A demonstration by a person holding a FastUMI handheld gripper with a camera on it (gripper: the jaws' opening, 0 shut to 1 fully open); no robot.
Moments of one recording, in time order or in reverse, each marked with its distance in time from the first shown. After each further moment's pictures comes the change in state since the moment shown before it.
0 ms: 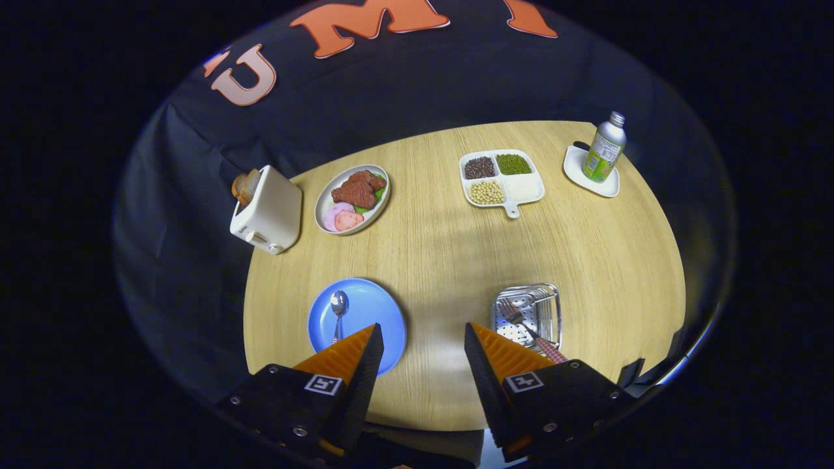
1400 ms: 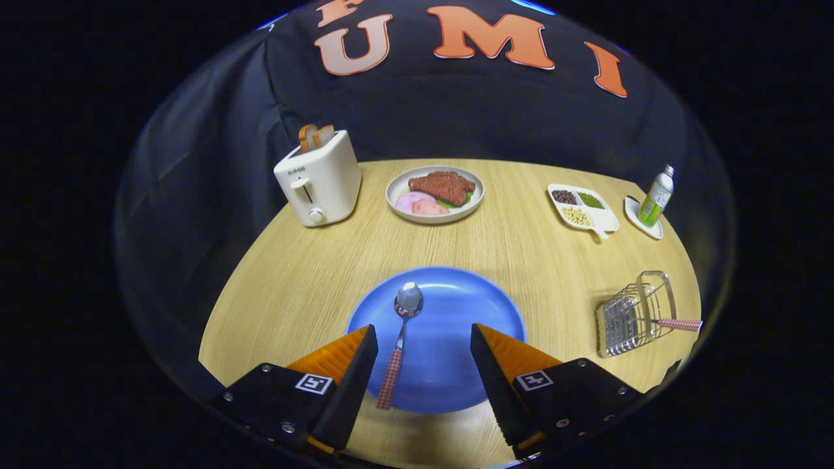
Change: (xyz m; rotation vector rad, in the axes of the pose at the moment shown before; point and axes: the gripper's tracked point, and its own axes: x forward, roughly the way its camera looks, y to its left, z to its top) arm 0.096 0.143 -0.104 -0.250 -0.148 -0.029
